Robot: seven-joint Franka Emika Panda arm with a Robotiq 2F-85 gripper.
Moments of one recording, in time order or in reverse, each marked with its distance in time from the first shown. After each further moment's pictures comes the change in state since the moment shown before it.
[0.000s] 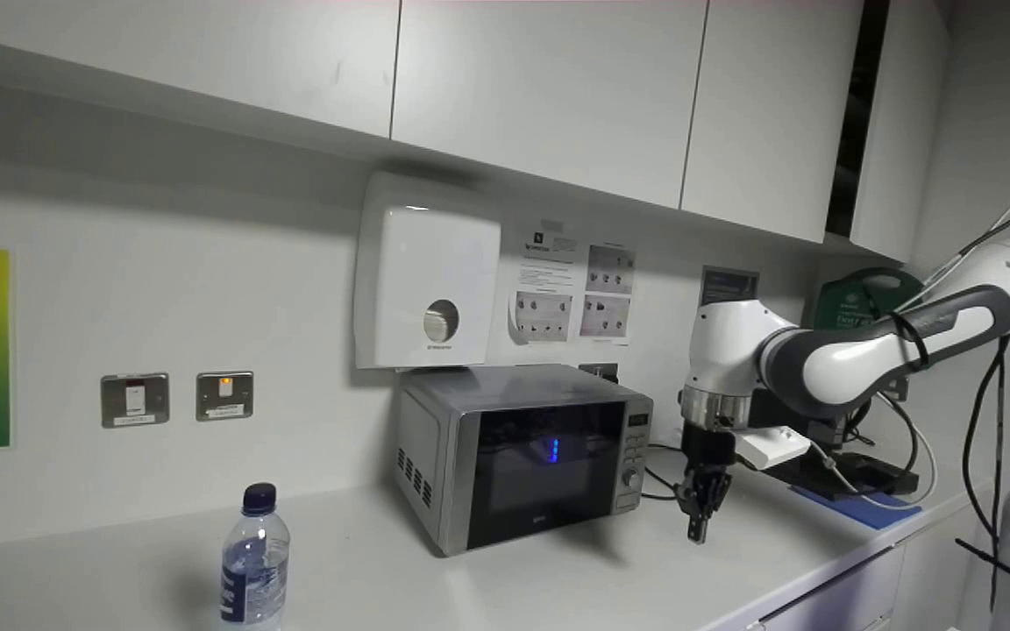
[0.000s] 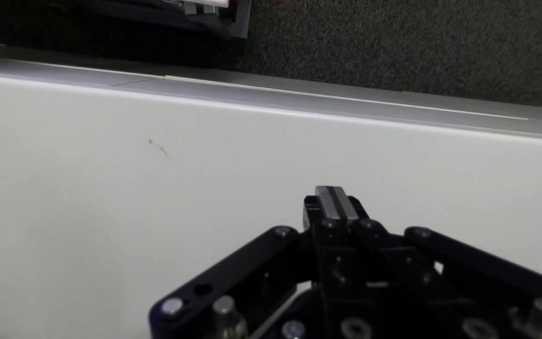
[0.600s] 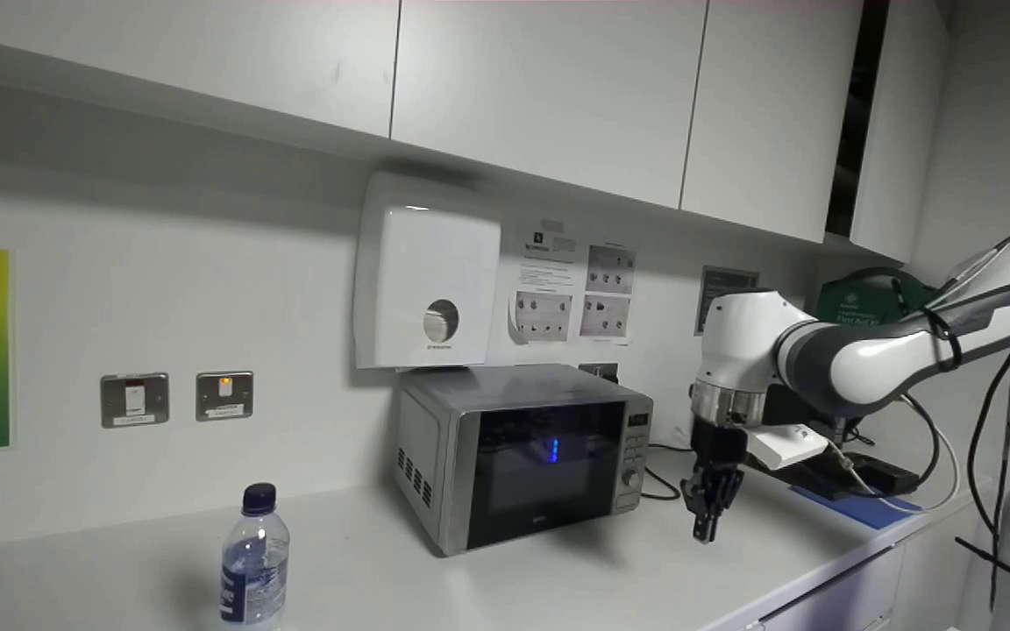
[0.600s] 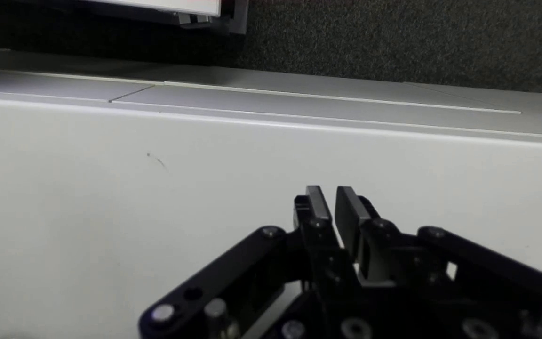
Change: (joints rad) arm 0.001 -0.047 0.042 0.000 -0.001 -0.019 0.076
